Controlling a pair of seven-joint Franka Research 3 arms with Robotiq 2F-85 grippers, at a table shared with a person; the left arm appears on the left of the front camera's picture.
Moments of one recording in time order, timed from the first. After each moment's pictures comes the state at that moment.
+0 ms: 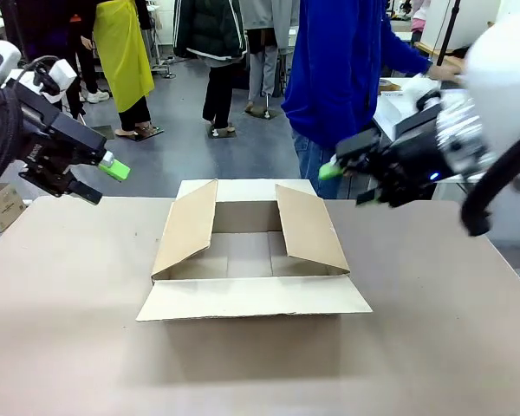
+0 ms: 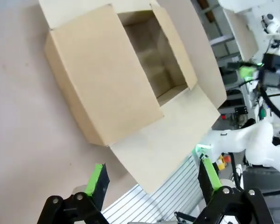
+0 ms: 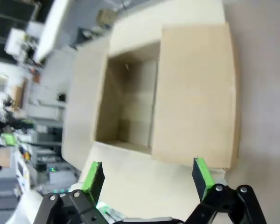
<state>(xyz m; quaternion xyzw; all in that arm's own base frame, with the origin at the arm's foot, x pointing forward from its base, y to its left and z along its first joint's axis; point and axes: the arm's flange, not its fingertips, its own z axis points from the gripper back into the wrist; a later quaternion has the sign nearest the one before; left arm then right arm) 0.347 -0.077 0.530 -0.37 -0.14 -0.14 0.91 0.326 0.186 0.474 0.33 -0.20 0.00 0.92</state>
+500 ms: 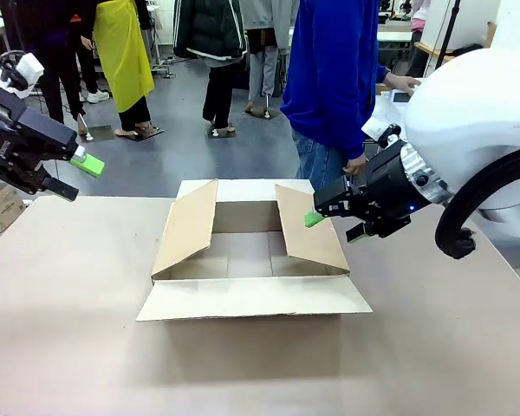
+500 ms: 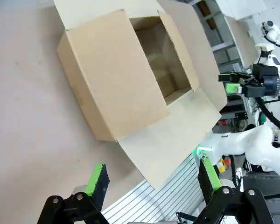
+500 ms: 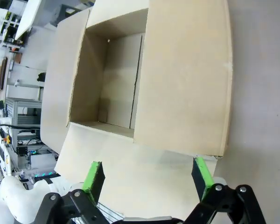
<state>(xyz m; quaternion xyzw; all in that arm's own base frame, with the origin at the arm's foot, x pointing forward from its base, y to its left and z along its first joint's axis) 0.340 -0.054 0.534 -0.38 -0.15 -0.13 0.90 0.320 0.196 0.458 0.29 -0.17 0.03 0.94</state>
